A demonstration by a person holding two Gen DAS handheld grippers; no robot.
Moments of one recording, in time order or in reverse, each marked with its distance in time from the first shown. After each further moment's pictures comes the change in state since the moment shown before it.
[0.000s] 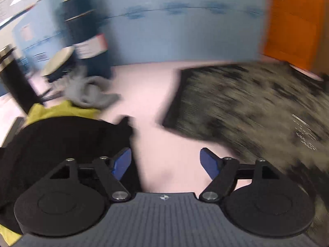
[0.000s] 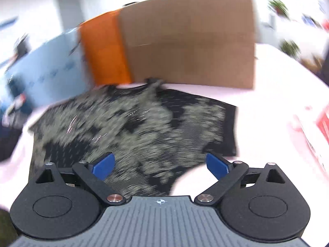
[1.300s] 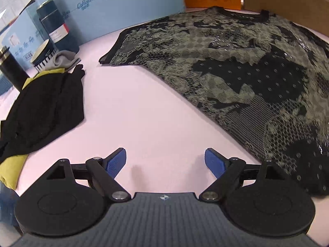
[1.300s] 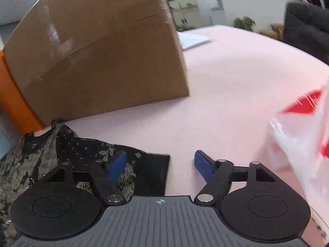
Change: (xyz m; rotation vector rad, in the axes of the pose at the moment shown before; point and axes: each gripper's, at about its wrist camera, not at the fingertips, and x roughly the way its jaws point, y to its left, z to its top) left arm -0.086 -0.120 -0.123 0.158 0.092 0.028; right arm 0.144 -0.157 0.065 0.164 -0.073 -0.156
